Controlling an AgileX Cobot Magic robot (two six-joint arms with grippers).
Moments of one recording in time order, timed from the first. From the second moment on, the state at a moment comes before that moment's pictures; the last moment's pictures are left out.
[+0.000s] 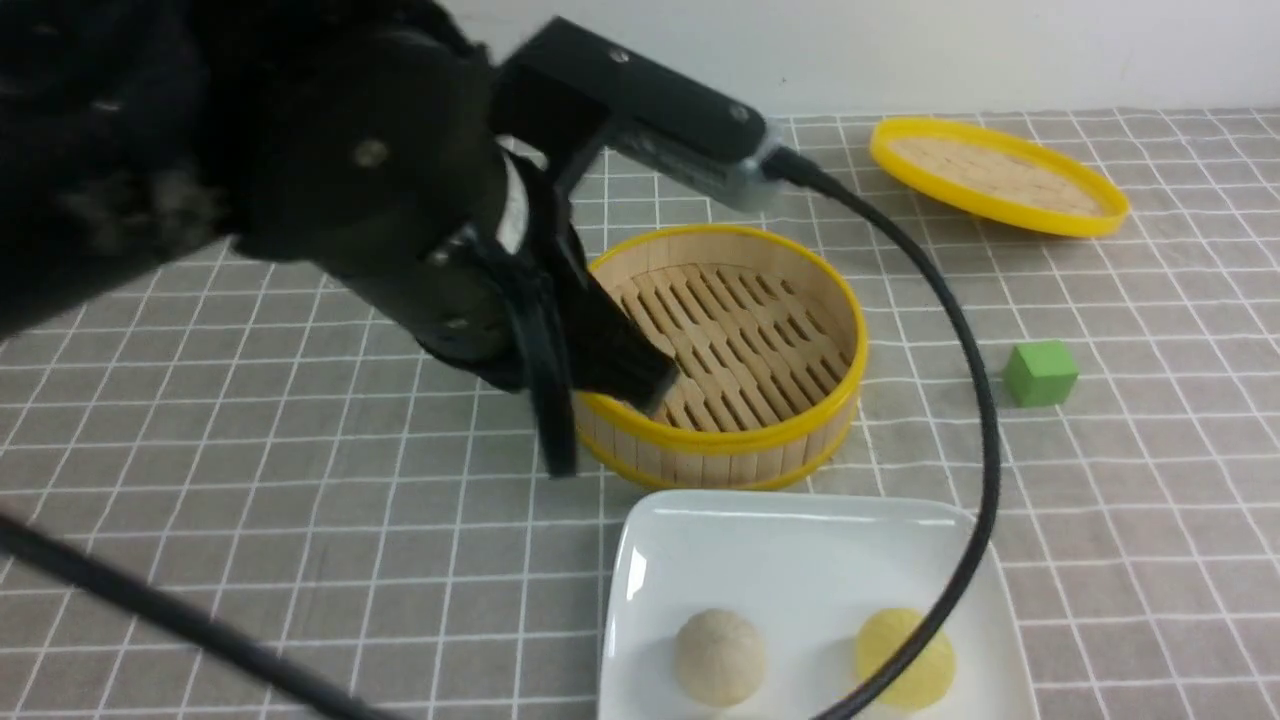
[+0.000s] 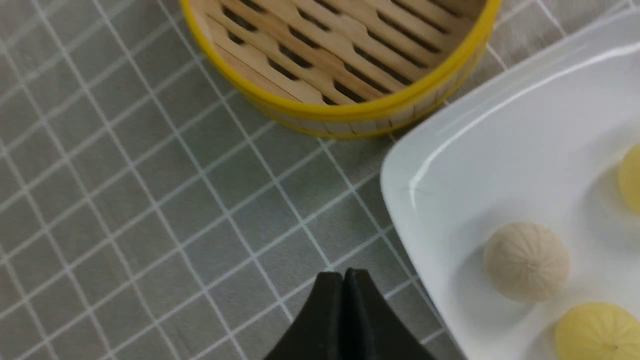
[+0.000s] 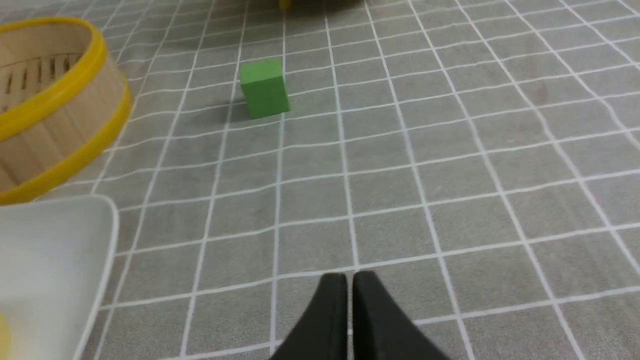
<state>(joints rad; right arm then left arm) 0.04 -0.01 0.01 -0.11 0.39 0.21 -0.84 1.36 -1.37 0.36 1.07 -0.28</state>
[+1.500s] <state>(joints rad) 0.03 -0.01 0.01 -0.12 0.39 0.21 -0.80 0.51 -0.41 0.46 0.46 -0.95</state>
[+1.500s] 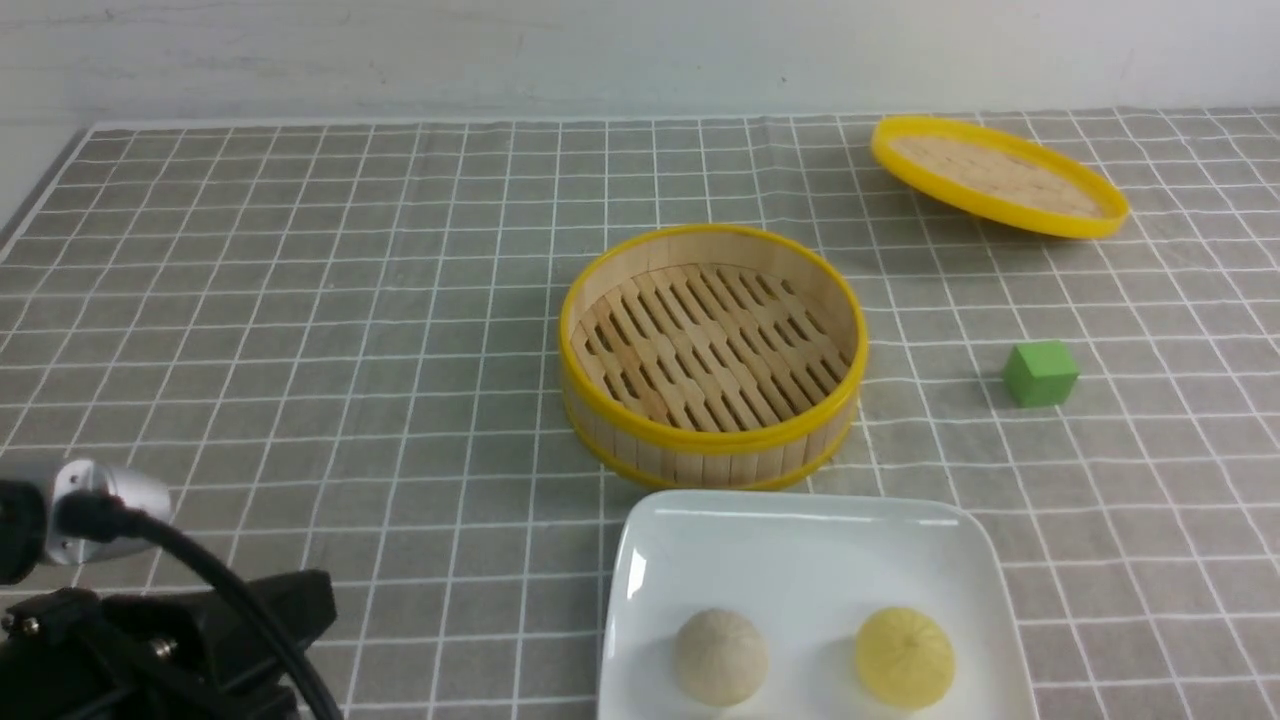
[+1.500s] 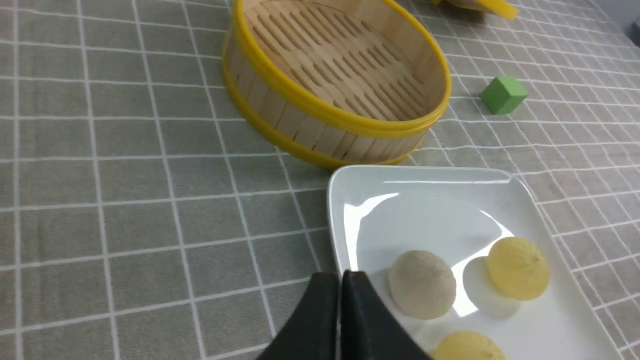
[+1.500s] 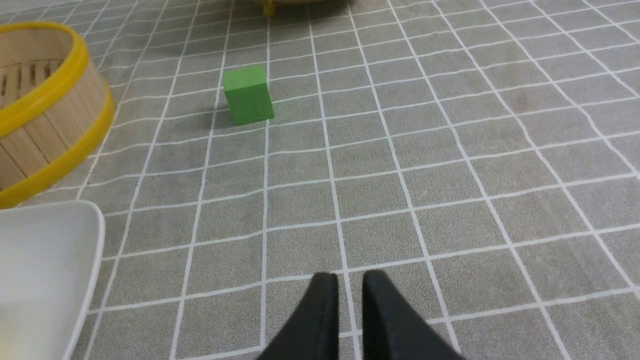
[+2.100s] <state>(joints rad) 0.03 -0.01 0.01 -0.12 0.39 0.21 -0.07 0.03 -0.09 0.07 0.40 -0.11</state>
